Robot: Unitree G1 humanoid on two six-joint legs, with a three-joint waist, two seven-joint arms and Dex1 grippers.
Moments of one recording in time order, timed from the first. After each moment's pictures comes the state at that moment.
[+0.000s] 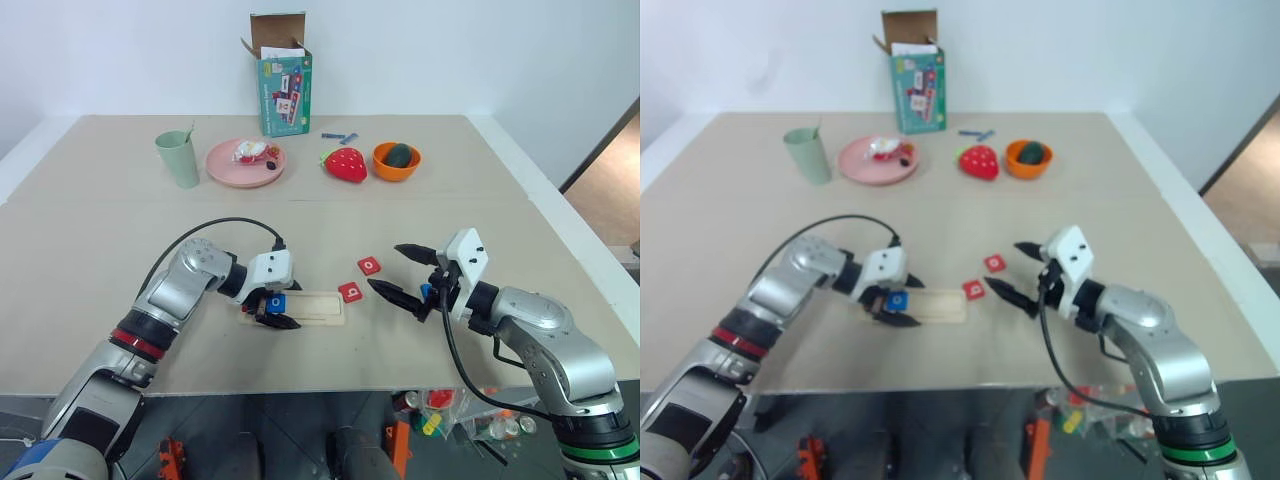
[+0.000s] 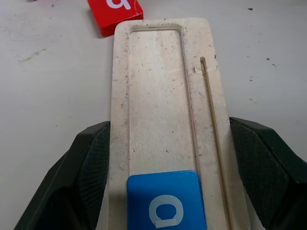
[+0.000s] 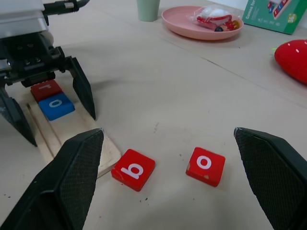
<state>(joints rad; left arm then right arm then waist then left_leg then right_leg) -0.71 0.52 -0.39 0.25 -0.04 0.25 -1.34 -0.21 -0.65 -0.05 -0.35 0.46 0.49 0.72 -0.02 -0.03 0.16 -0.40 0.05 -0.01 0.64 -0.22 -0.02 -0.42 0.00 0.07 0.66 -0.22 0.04</state>
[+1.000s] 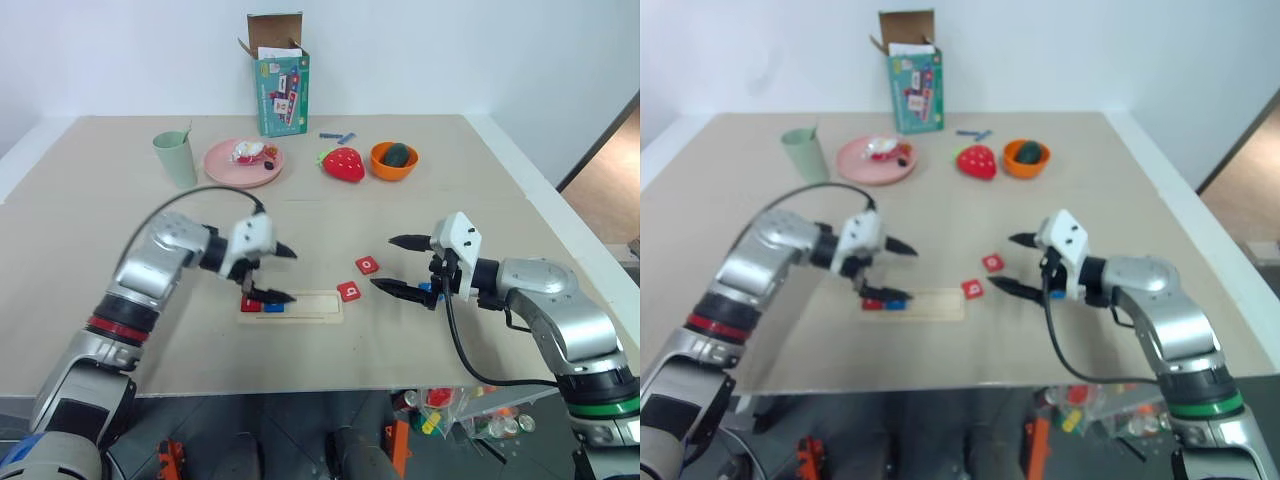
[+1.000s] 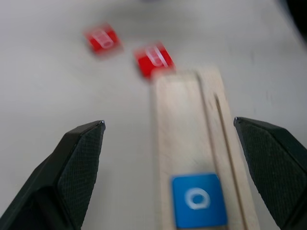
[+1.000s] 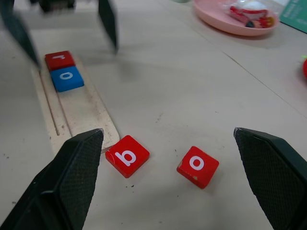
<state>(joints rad) -0.77 0.58 -0.19 0.21 -0.24 0.29 -1.39 -0.45 -0.76 0.07 -0.10 0.35 0.39 1.01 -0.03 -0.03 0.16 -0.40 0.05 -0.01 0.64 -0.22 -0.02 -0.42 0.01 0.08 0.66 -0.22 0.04</state>
